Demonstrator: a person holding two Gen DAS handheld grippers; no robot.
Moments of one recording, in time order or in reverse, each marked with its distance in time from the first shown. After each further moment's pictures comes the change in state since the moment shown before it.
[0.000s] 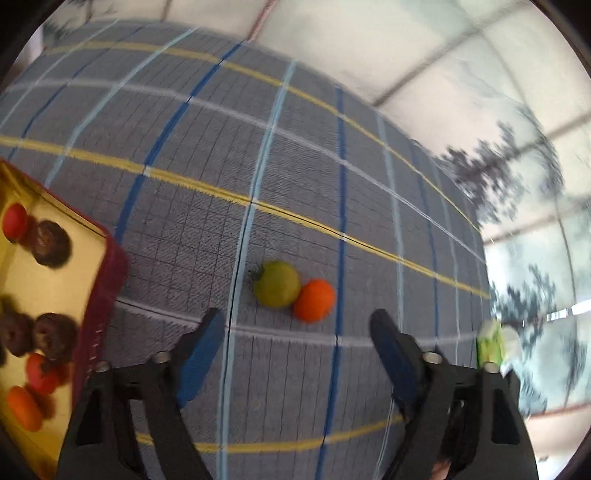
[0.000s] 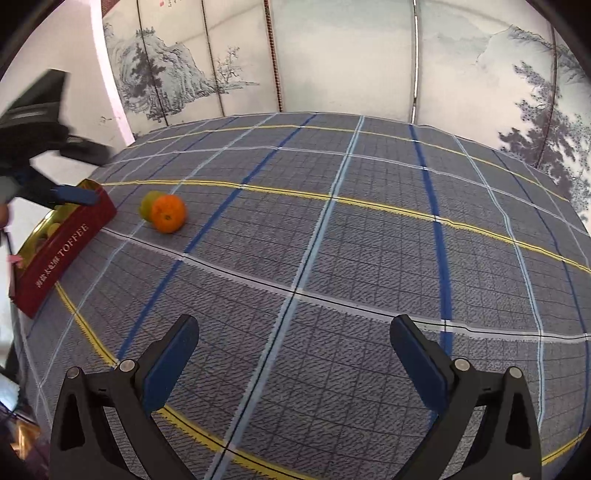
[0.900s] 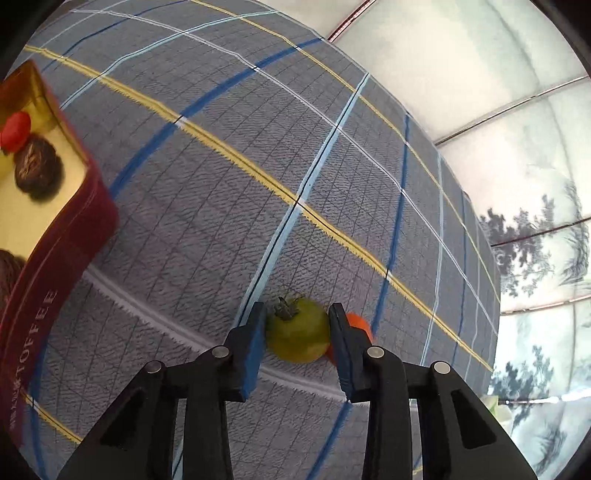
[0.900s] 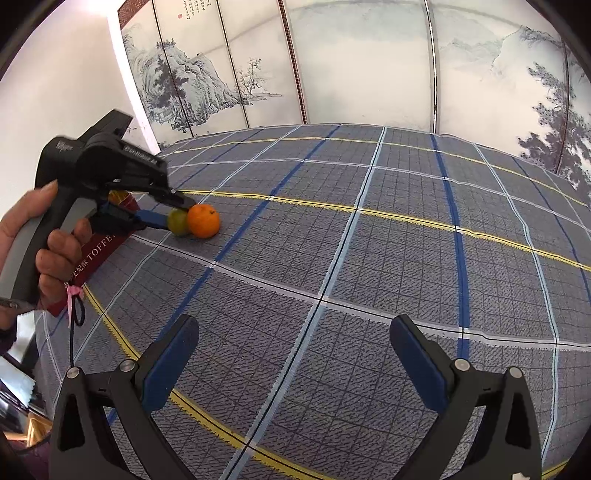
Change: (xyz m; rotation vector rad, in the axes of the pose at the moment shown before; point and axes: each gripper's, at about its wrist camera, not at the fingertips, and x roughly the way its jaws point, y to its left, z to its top) left arm 0.043 0.025 -0.009 -0.239 -0.112 0.038; right arm -0.009 0.000 -0.002 -0.005 -0.043 0.093
